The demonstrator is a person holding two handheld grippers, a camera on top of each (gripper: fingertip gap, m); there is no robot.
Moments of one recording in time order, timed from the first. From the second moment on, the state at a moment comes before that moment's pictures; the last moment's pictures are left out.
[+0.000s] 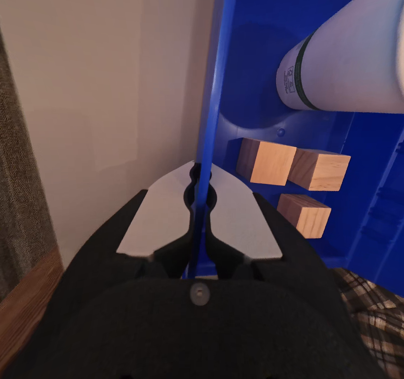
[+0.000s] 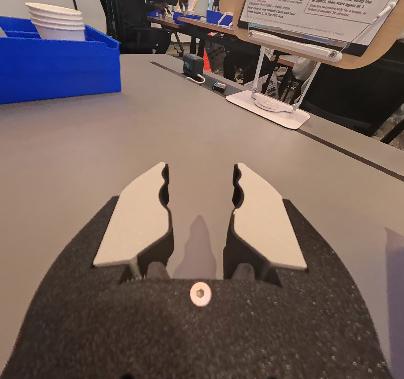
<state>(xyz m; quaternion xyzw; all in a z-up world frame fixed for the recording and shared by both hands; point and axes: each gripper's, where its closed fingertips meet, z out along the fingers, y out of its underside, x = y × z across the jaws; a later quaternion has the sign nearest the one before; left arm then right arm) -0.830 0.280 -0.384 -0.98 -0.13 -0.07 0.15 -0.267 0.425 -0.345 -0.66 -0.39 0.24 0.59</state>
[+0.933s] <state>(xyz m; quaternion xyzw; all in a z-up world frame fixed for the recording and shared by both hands) -0.921 0.263 -0.382 -0.96 -0.22 -0.06 0.17 -0.264 0.425 -0.344 -0.66 -0.40 0.24 0.59</state>
